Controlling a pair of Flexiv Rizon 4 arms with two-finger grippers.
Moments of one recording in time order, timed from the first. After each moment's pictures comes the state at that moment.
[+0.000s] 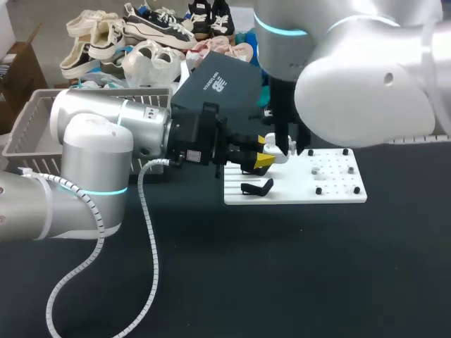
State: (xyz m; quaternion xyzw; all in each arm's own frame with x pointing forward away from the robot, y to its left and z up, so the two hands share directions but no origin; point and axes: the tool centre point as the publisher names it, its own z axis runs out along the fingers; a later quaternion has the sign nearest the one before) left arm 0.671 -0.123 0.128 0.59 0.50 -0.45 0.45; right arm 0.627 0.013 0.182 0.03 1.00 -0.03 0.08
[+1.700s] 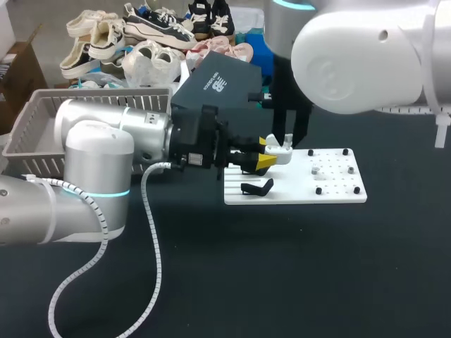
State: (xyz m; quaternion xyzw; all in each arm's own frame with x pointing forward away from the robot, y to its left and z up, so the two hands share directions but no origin) left arm 0.669 -0.127 0.126 0.56 0.51 -0.48 0.45; right arm 0.641 0.021 0.190 0.07 1.00 0.00 0.05
